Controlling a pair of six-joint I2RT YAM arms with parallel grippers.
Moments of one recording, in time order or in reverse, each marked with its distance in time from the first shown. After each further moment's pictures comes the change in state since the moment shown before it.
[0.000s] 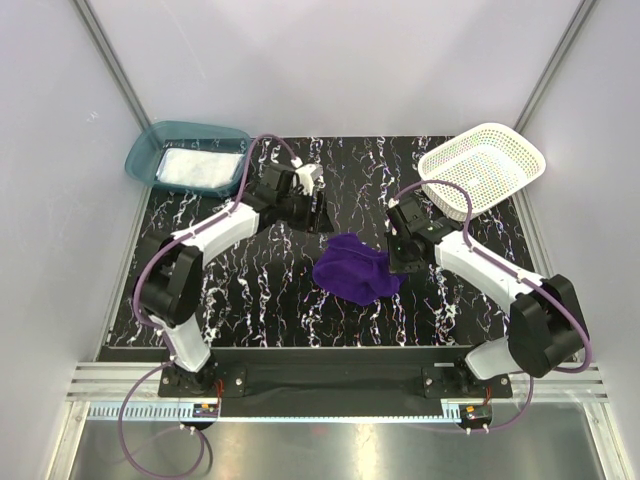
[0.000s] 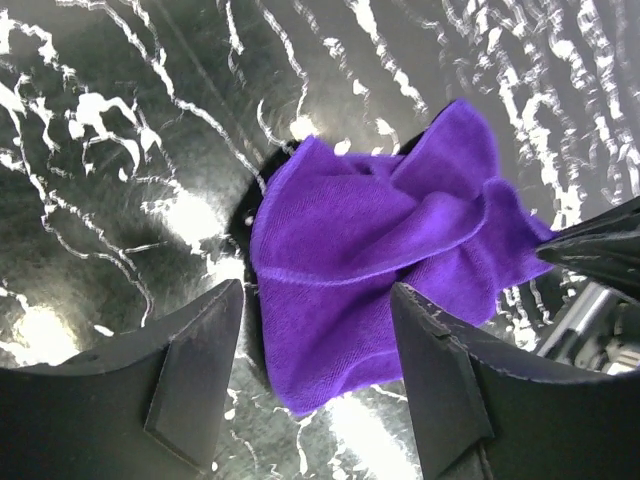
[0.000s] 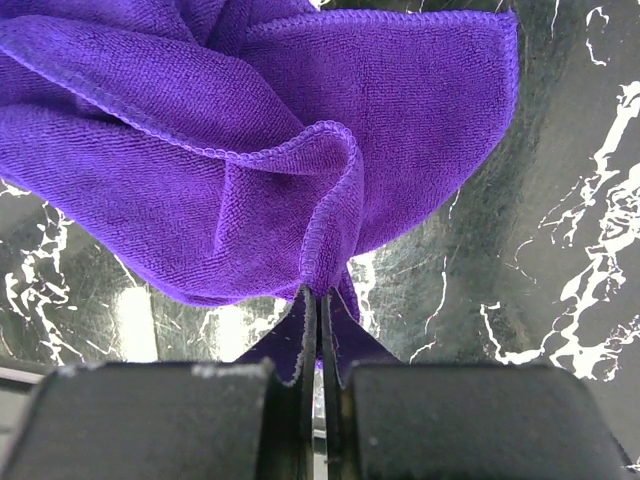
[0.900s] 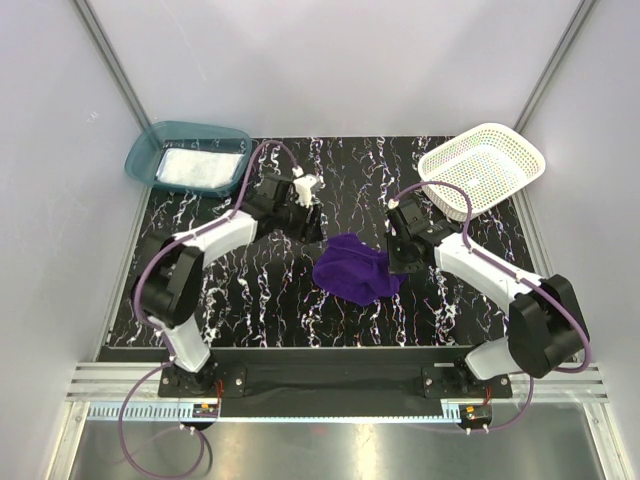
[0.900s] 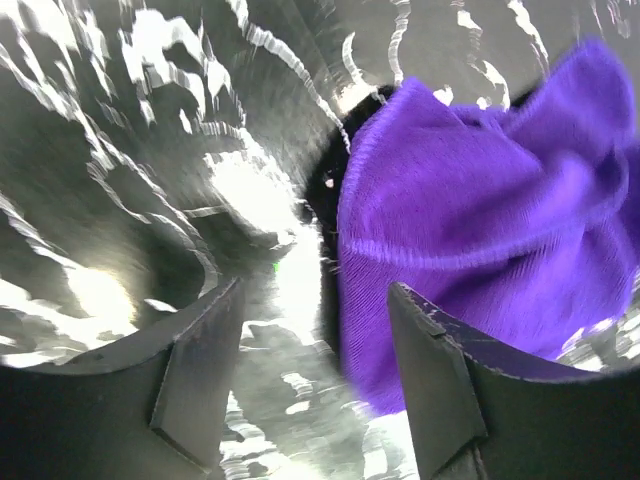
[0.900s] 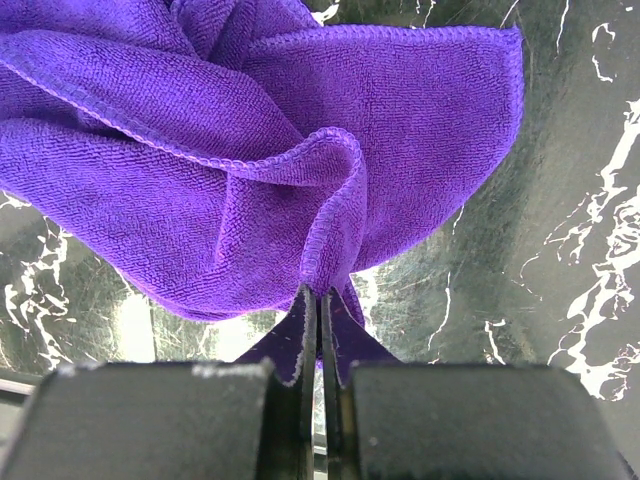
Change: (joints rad) left arm 0.005 0.031 -0.095 0.043 -0.085 0.129; right arm -0.003 0.000 -0.035 0.061 -0.001 0.000
